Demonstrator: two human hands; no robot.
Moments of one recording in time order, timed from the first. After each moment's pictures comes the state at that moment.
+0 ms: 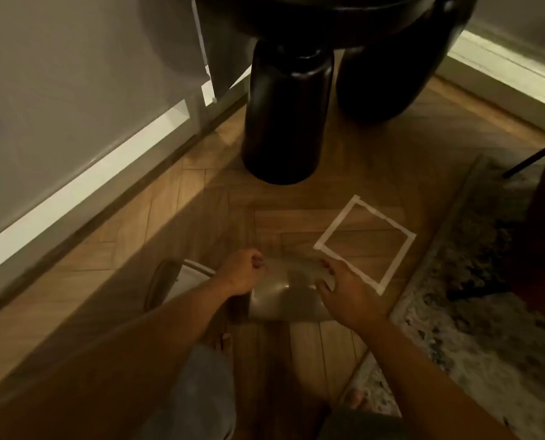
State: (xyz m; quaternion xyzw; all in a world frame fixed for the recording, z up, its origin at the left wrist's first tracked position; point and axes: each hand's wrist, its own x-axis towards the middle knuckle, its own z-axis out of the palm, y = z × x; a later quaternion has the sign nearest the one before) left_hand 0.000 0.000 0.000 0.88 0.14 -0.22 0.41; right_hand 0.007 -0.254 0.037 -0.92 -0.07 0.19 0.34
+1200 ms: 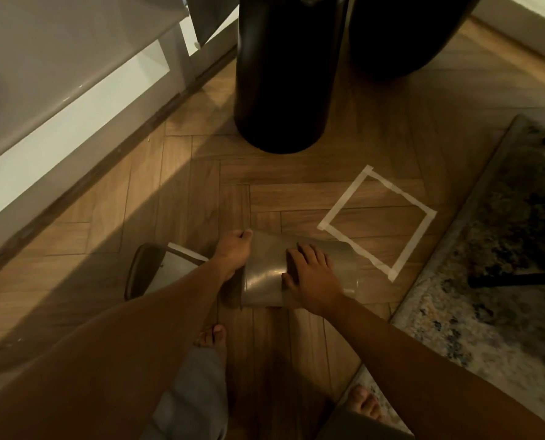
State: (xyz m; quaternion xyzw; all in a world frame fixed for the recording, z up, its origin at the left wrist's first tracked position) left_hand 0.046 0.001 -0.111 0.71 0.37 -0.21 0.56; right_hand 0.038 -0.216 -0.105 -0.94 -0.20 0.26 0.13
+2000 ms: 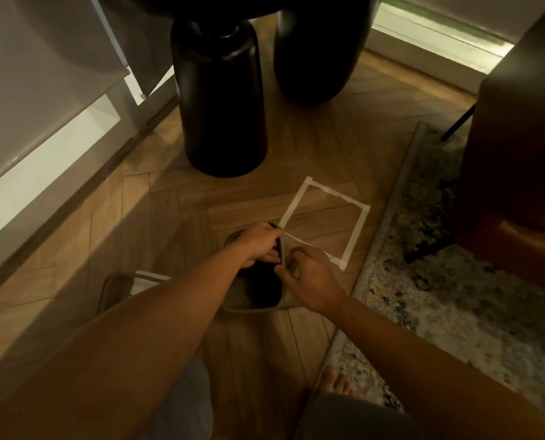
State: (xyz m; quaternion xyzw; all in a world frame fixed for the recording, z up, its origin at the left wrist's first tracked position) left_hand 0.079 -0.134 -0.001 0.68 0.22 -0.33 0.61; right_hand 0.009 -0.293 0.000 -0.93 -0.09 0.17 0.32
